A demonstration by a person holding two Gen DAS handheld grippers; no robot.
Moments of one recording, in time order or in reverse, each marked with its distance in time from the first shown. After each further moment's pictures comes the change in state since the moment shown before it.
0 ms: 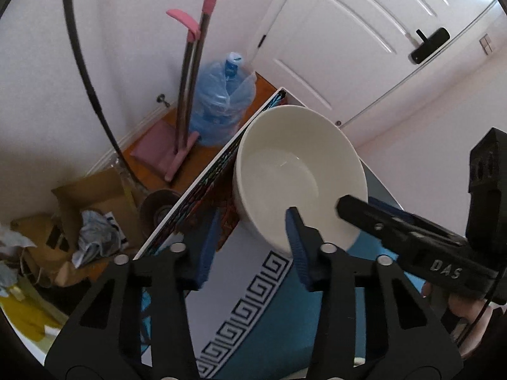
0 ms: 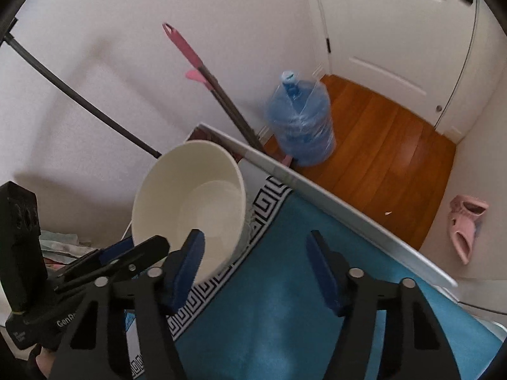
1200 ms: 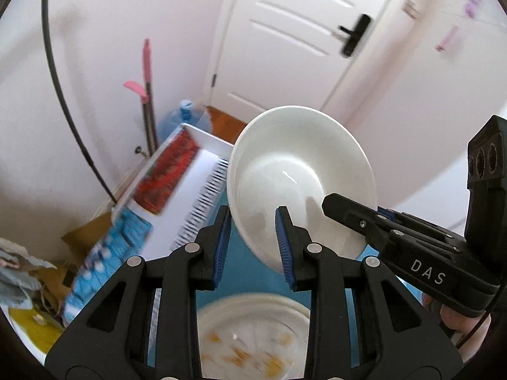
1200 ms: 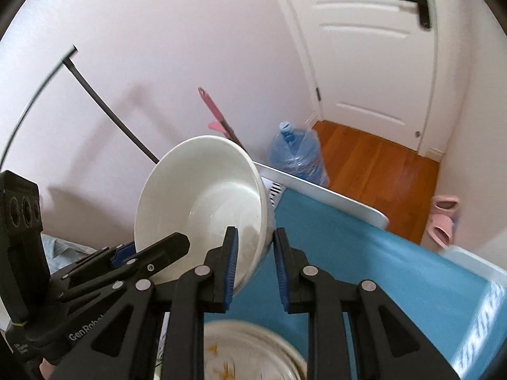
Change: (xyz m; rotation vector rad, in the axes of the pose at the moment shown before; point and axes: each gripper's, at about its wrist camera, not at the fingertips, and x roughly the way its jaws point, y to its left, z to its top) left arm -0.137 -0.110 -0.081 0.259 -0.171 -0.051; right arm -0.168 0.024 -0.097 0.041 -0.277 -0.007
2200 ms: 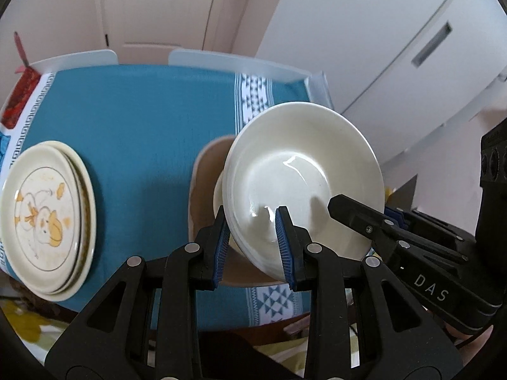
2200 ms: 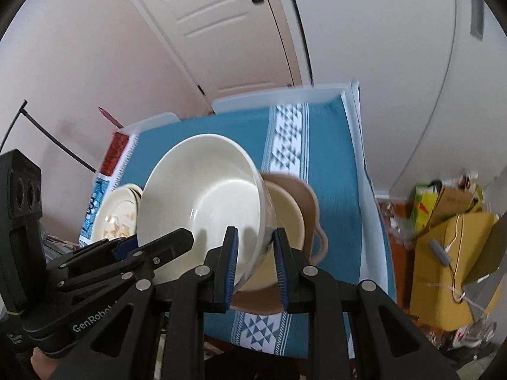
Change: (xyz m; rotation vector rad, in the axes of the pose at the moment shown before) left arm -0.005 -0.253 -0.226 0.330 0.305 -0.199; right arm -0.203 -0.155 -0.243 0.352 -0.020 -0.291
